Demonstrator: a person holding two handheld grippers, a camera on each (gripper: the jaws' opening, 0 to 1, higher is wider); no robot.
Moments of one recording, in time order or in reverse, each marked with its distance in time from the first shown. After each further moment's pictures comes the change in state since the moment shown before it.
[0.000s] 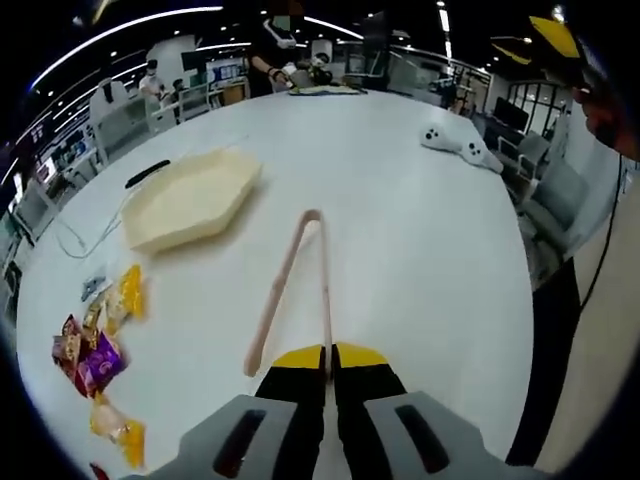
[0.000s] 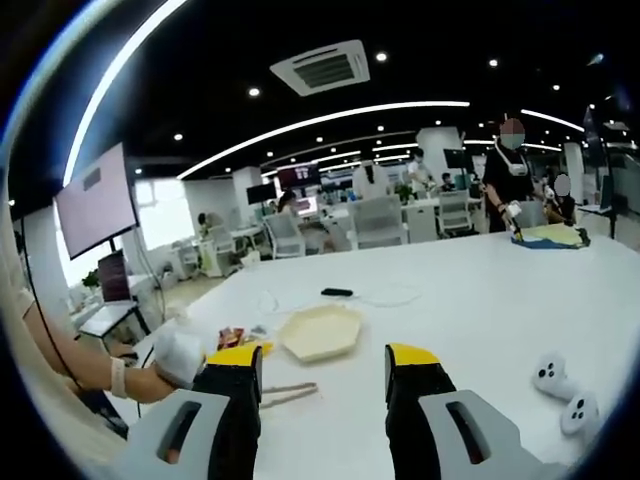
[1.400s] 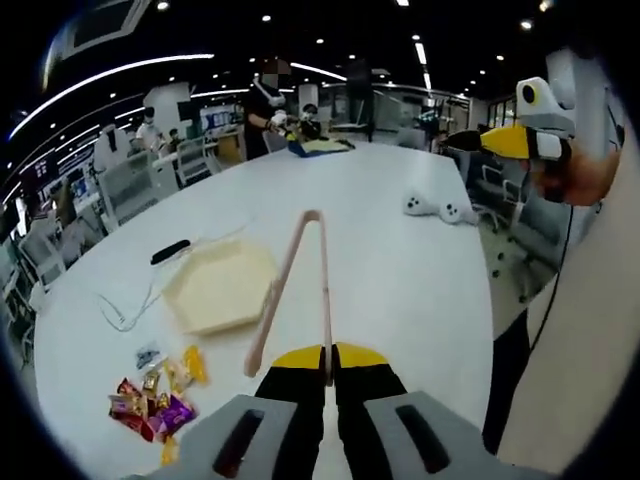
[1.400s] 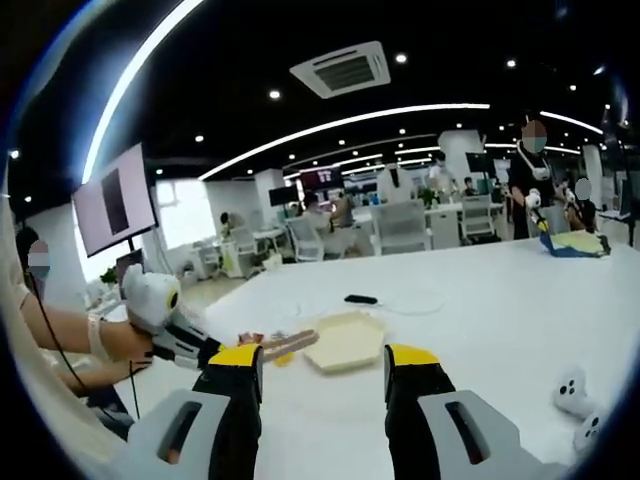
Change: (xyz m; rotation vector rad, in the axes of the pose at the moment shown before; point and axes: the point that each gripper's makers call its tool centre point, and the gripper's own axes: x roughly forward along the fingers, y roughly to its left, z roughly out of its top) left arm -0.097 0.005 0.082 0.067 -0.211 -0.020; right arm 0.023 0.025 0.011 -0.023 -0.018 0.114
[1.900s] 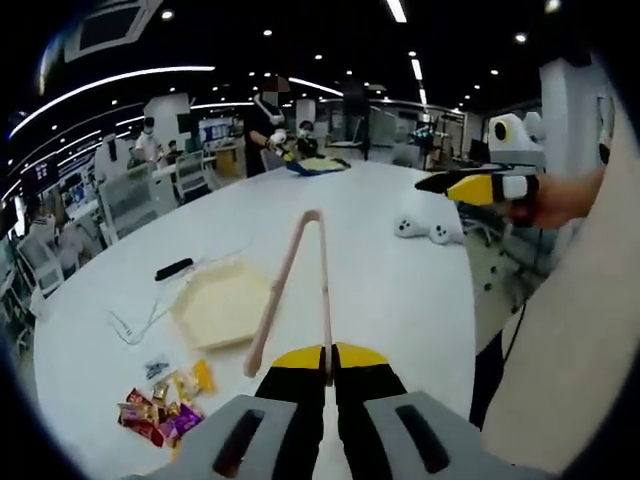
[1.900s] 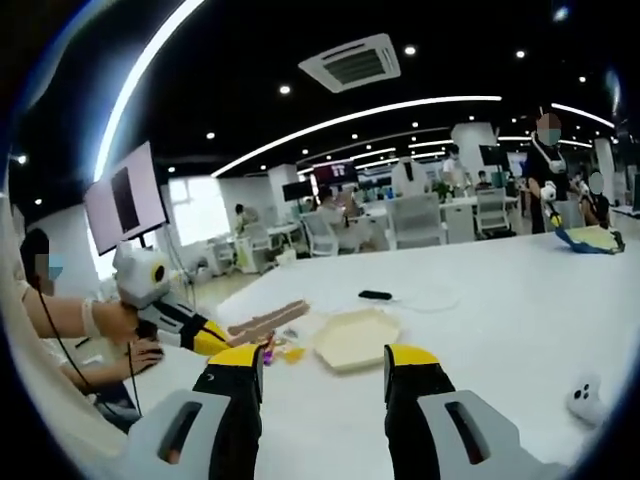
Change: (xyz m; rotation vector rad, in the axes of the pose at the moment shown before) left arm -0.030 -0.006 0.025 0.000 -0.064 -0.041; right arm 0.014 0.003 -0.002 0.009 0.019 0.068
